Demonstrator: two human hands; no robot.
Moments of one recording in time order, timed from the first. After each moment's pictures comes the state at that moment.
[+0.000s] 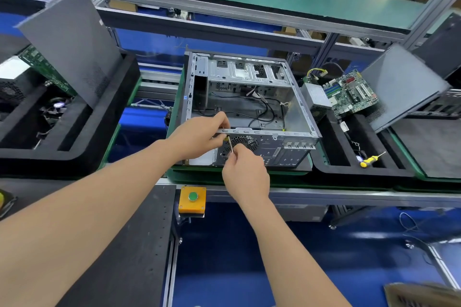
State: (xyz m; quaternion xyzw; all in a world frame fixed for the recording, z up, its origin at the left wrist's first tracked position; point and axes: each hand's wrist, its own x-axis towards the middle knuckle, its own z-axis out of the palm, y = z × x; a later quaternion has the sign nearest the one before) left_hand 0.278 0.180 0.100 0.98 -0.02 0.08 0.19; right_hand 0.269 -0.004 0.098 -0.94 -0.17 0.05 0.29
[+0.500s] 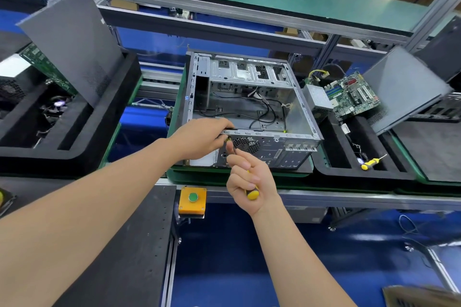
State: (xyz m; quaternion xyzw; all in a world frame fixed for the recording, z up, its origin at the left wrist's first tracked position) left_hand 0.284 0.181 0.097 0.99 -0.05 0.08 0.13; right_hand 0.277 -0.020 0.101 -0.14 0.10 0.54 0.82
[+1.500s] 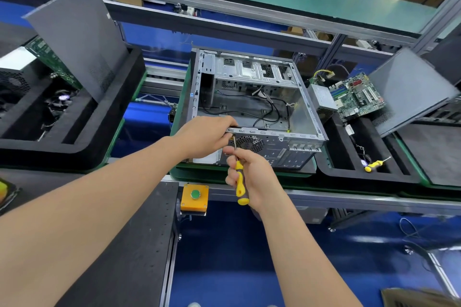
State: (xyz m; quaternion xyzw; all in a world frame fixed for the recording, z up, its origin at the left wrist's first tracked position) left_hand 0.278 0.177 0.101 0.99 -0.02 0.08 0.12; right_hand 0.282 -0.008 0.097 -0.49 0.04 0.44 0.75
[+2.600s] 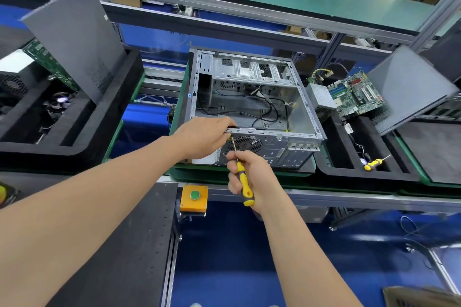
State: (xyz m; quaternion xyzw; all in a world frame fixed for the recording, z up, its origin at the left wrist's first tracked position) left_hand 0.279 0.179 0.098 0.99 -0.05 0.08 0.10; right_hand 0.285 -0.016 0.094 -0.53 0.03 0.45 0.72
